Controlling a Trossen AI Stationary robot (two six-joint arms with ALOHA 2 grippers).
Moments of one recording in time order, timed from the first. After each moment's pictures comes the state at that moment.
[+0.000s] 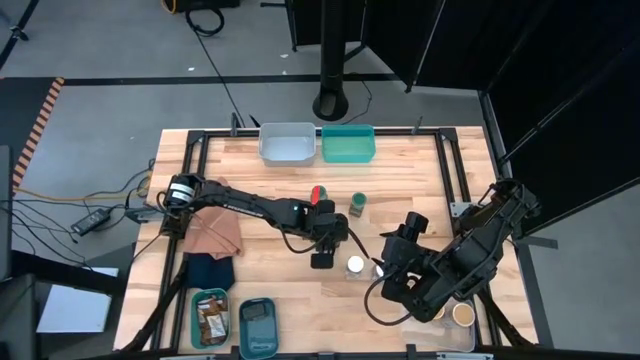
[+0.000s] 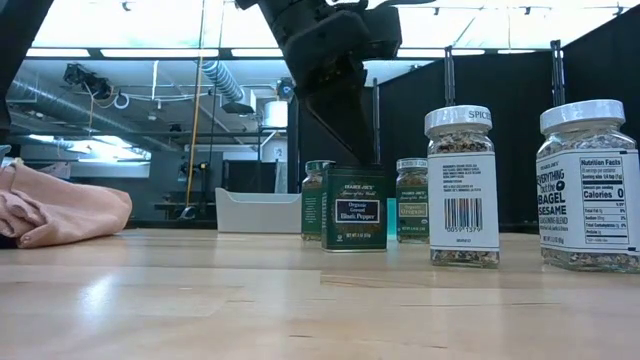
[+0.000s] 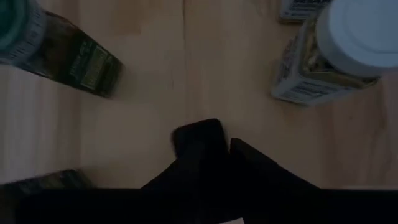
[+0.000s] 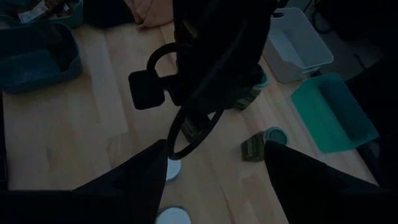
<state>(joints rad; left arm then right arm) -0.14 1.97 1.57 -0.63 -0.14 -0.04 0.71 1.73 1.96 -1.52 0.74 0.90</state>
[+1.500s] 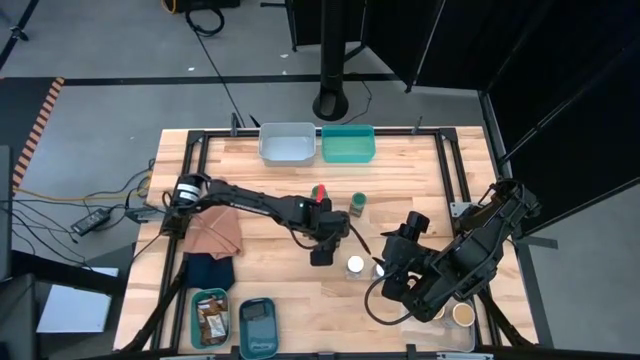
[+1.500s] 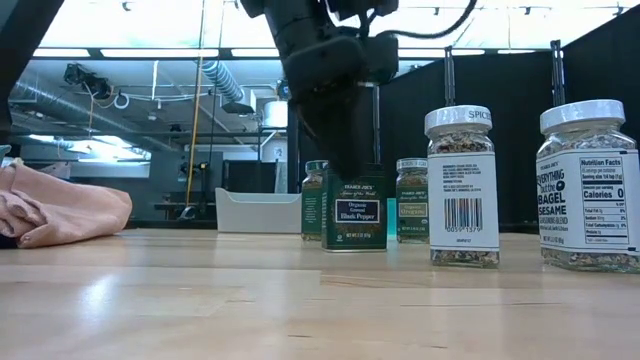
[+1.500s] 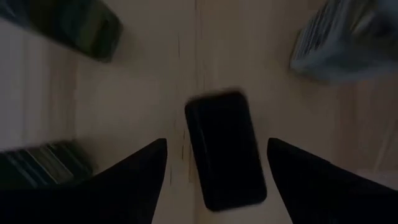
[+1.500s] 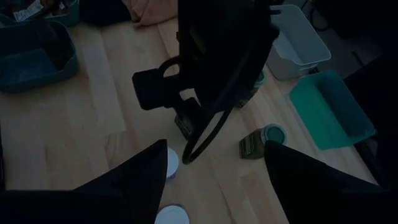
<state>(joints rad) -0.11 2.02 1.63 -0.76 -0.11 -0.09 0.71 1.73 1.96 -1.54 0.74 0.92</state>
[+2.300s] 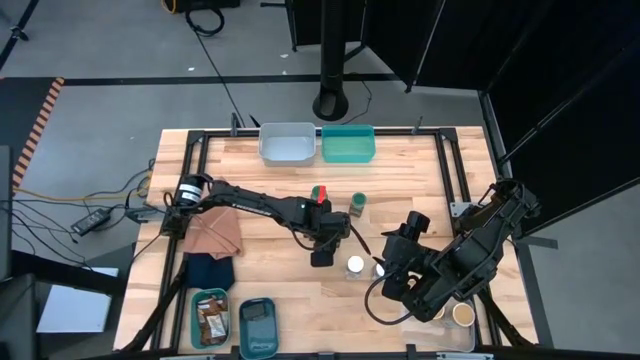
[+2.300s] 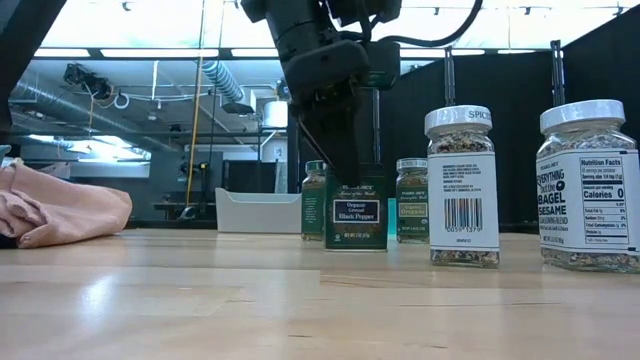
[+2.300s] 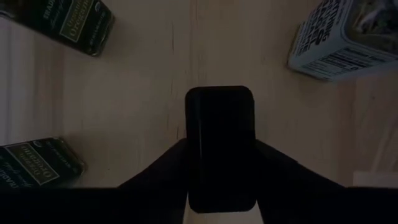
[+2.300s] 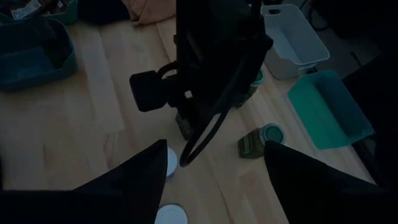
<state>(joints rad) -0.11 2.04 1.63 -0.75 -0.09 -0.11 0.71 1.73 1.96 -1.55 0.74 0.92</state>
